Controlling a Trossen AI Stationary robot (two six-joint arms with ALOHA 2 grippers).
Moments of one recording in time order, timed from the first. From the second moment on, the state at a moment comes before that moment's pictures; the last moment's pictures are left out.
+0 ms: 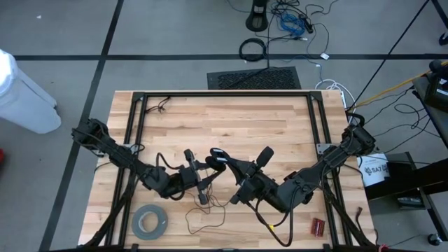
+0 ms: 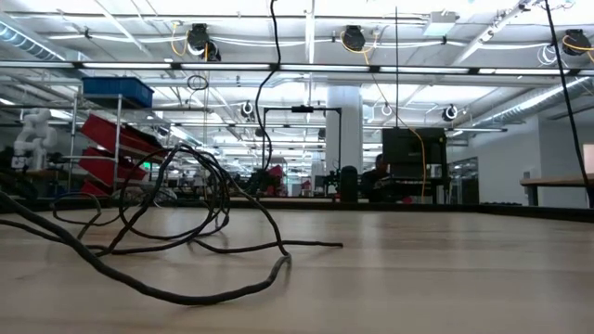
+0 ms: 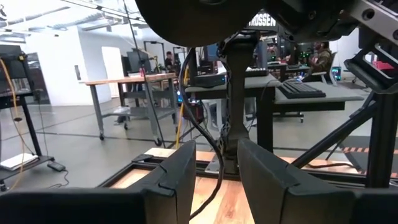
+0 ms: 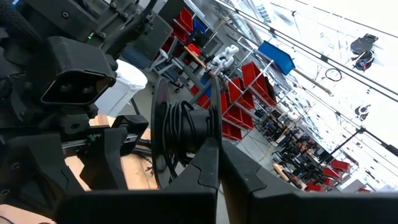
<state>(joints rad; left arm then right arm) -0.54 1.55 0.87 0.94 -0.85 0.27 0.60 1.71 1.55 0.31 1.25 -0.77</state>
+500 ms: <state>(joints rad) -0.54 1.55 0.87 0.93 -0.80 0.30 0.60 1.71 1.55 0.31 1.25 -0.77</state>
